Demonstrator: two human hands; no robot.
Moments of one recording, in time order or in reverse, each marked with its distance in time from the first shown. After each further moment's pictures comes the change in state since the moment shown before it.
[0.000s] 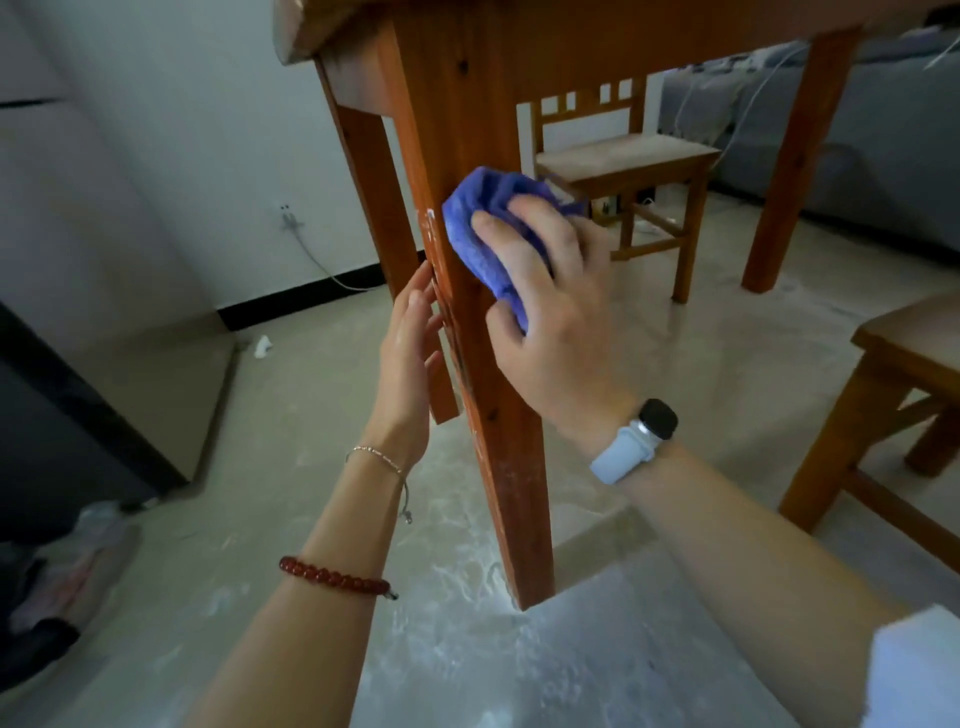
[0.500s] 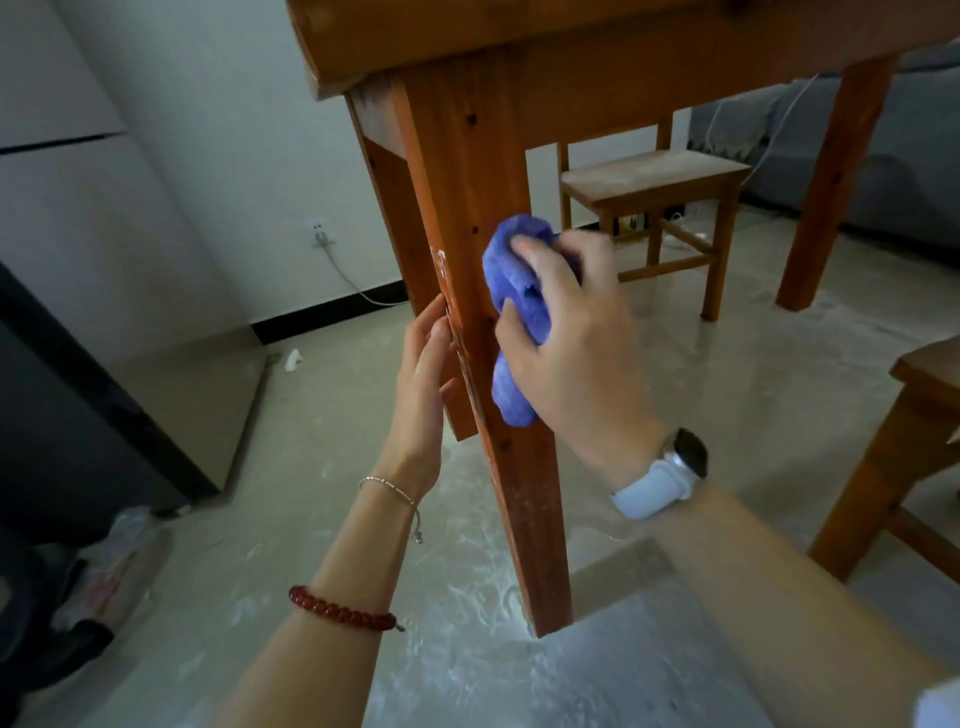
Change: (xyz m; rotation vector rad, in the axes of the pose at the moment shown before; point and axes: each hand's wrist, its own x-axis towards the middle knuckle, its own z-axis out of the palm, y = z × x) left_hand 0.000 0.005 0.005 0.037 0.026 -0.001; right_hand 0.017 -0.002 -0.015 0.068 -0.108 0.209
